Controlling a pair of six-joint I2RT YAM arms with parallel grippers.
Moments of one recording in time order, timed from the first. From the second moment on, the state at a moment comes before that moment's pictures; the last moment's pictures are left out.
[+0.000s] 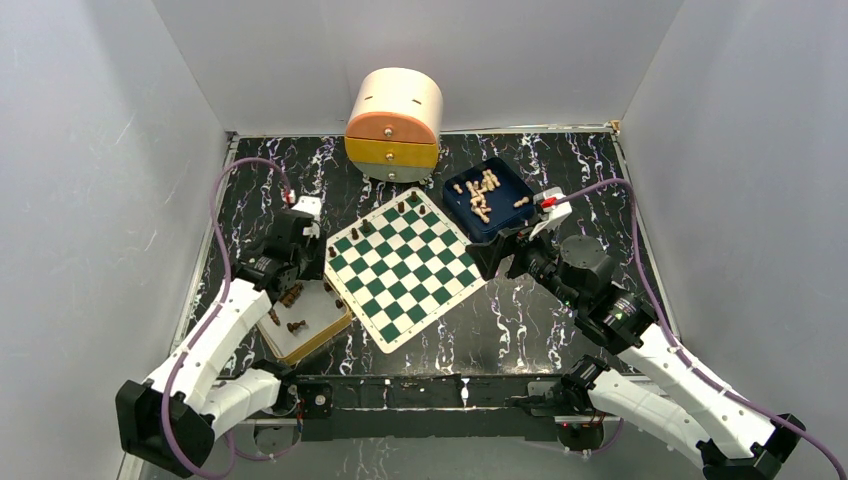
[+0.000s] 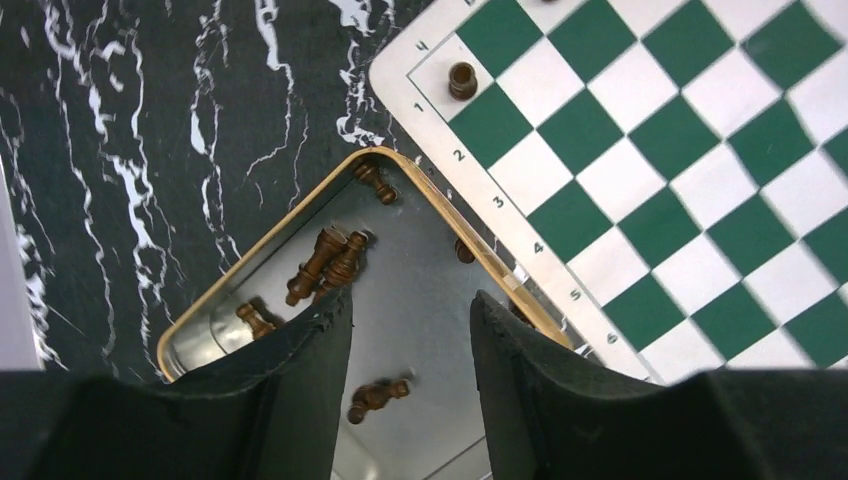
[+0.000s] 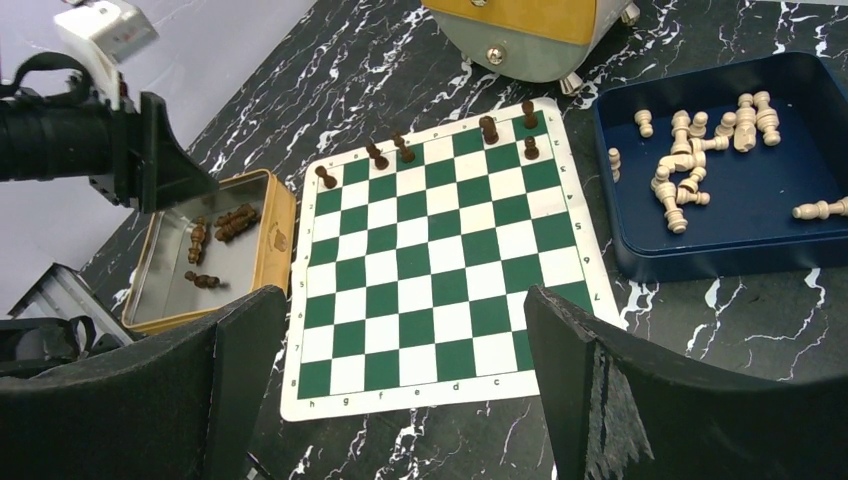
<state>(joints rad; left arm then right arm) -0.36 0.99 0.84 -0.71 -0.30 -0.19 0.77 0.68 0.75 -0.23 0.08 0.36</state>
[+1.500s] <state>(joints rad) -0.22 0.77 0.60 -0.55 0.20 0.55 0.77 0.57 0.70 -0.16 0.01 0.34</state>
